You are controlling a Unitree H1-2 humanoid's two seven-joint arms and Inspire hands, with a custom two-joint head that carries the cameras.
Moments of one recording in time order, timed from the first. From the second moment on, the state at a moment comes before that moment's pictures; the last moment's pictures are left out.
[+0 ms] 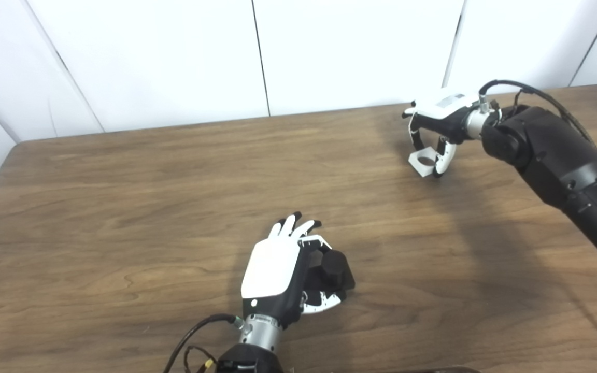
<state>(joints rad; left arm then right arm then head) 0.09 -0.02 -0.51 -0.33 1.11 0.28 -0.11 -0.84 -0.58 0.51 0.51 -0.90 -0.13 0.43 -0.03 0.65</state>
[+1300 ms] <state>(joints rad) 0.09 -0.02 -0.49 -0.31 1.09 0.26 -0.11 -0.70 -0.61 0.40 -0.04 -0.85 -0.09 0.69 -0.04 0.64</state>
